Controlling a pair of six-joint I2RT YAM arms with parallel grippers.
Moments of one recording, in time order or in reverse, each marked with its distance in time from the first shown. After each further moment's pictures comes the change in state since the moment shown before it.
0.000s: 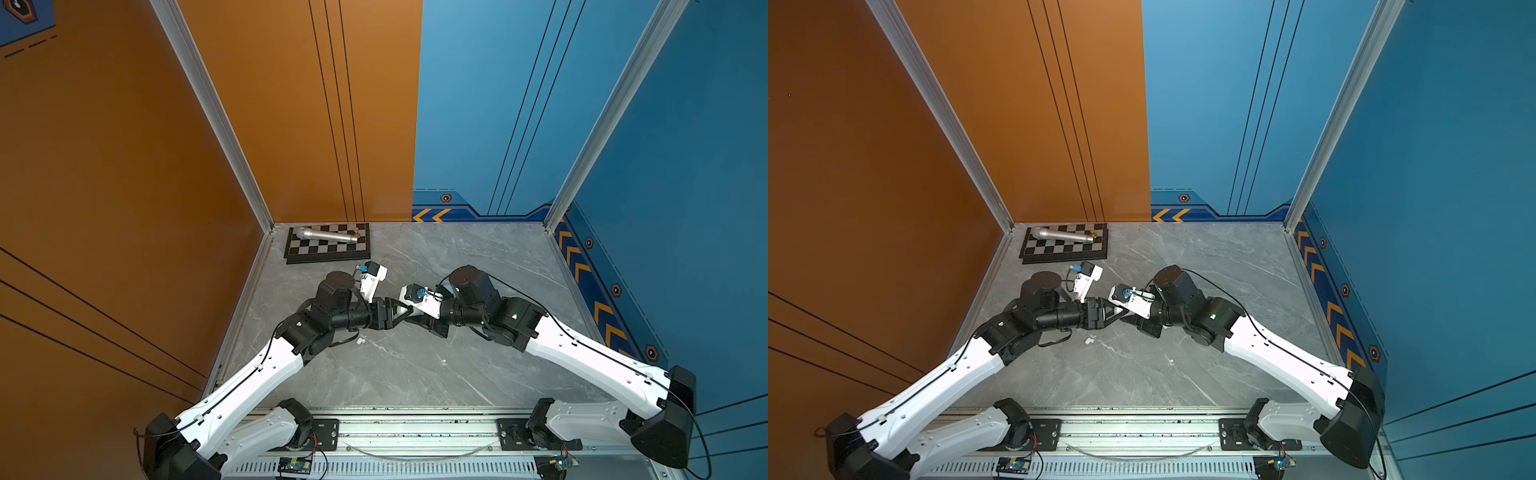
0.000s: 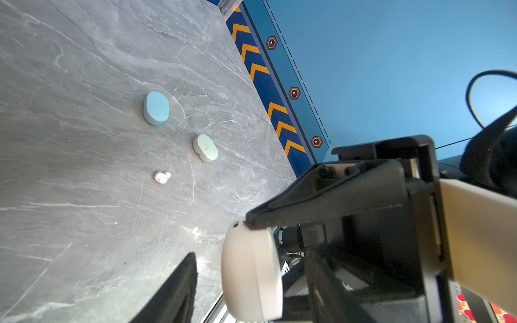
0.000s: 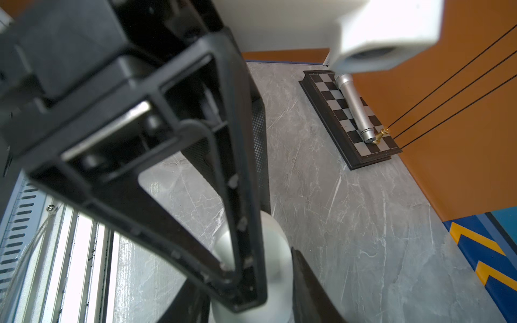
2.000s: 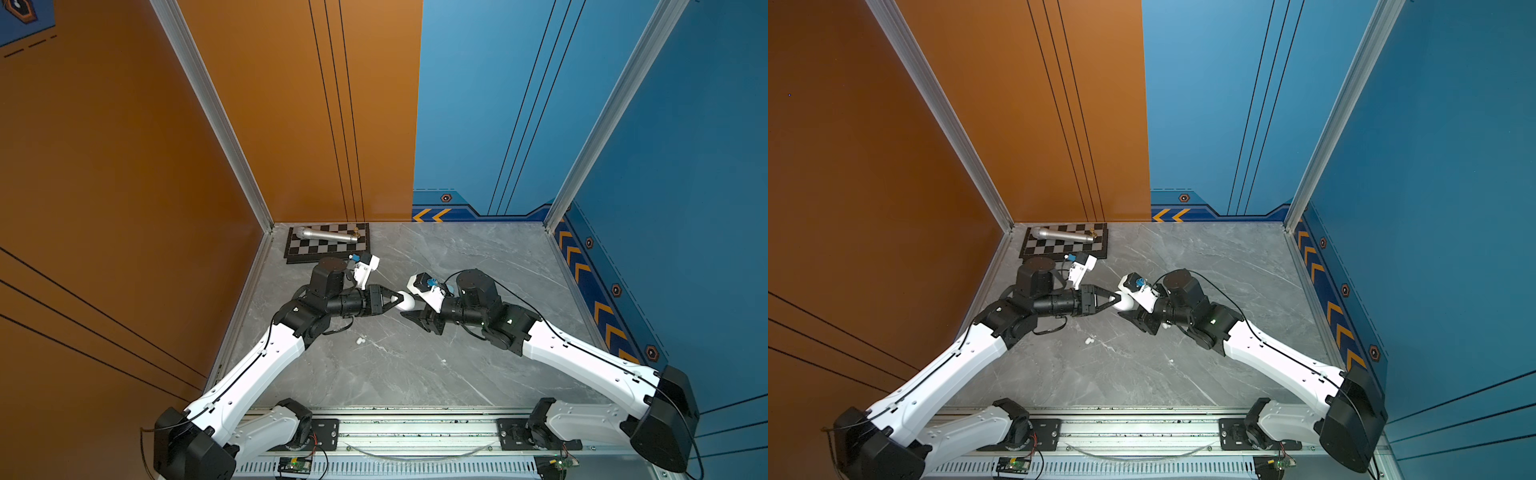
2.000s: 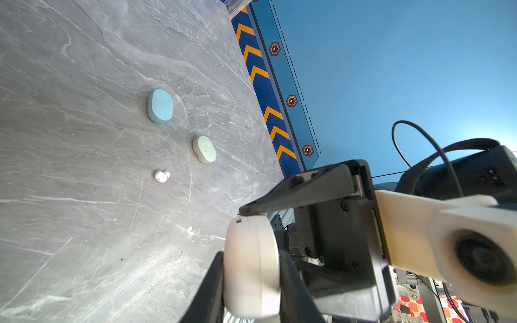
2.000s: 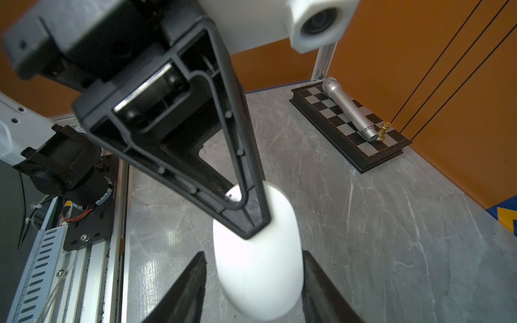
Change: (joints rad) left arm 0.143 0.077 0.073 -0.049 0.164 -0.037; right arm -0.064 -0.004 -0.166 0.304 -0.089 0.230
